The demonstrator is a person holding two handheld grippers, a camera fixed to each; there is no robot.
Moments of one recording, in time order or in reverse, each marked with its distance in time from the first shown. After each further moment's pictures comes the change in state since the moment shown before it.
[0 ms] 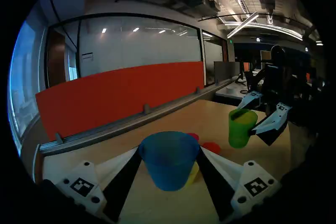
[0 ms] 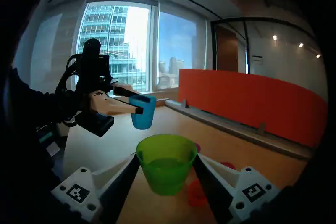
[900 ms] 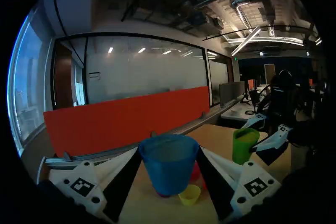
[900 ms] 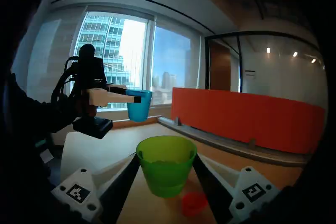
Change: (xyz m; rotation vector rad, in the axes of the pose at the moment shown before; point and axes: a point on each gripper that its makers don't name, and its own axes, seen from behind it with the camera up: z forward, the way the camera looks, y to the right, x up) left arm 0.088 -0.007 -0.024 0.058 0.174 0.000; right arm 0.049 0.006 -0.019 -0.071 0.138 -0.023
